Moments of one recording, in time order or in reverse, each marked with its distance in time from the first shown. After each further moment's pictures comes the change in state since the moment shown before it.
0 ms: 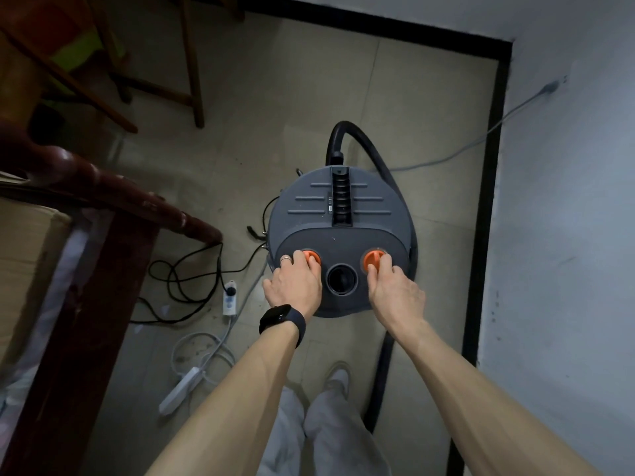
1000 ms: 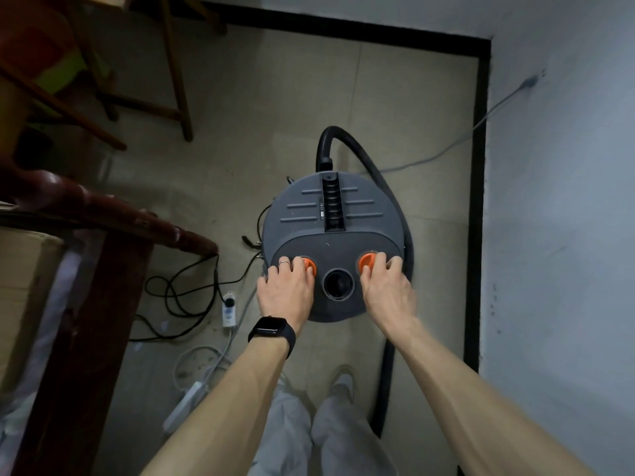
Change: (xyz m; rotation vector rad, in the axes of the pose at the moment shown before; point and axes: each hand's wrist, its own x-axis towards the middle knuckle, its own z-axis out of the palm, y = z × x) left_hand 0.002 -0.017 0.001 0.291 0.194 0.262; right_hand 0.000 -0.012 -0.003 0.075 0.077 0.059
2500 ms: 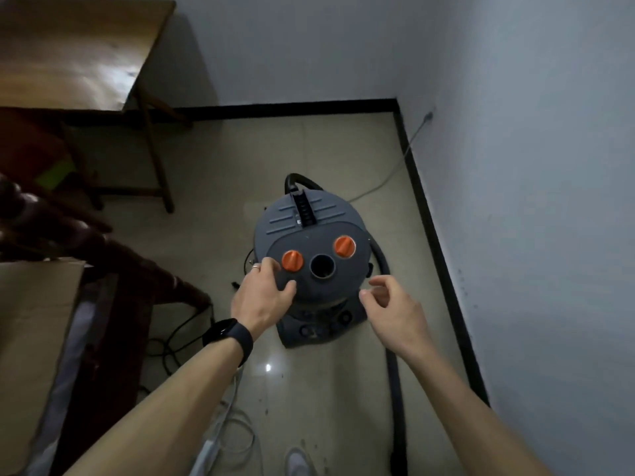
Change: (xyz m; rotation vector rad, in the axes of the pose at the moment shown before) left_hand -0.086 -0.062 -0.068 -0.439 -0.029 0.207; right_hand -0.194 0.003 -0.069 0.736 0.072 0.223
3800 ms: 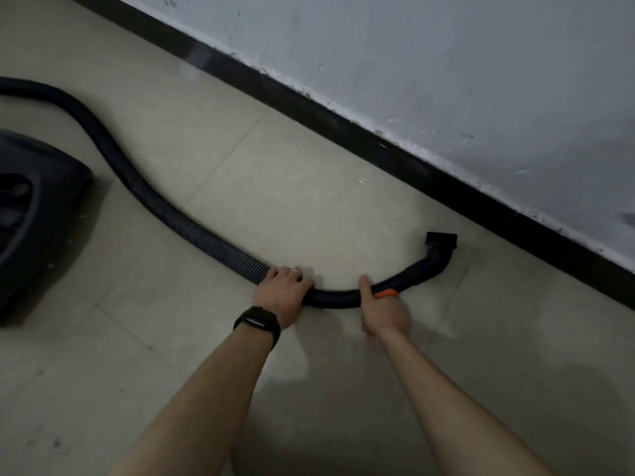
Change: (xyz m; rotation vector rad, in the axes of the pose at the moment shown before) left_hand -0.201 -0.140 0.782 0.972 -0.641 1.232; right_hand -0.160 0.825 0.356 0.493 0.451 1.094
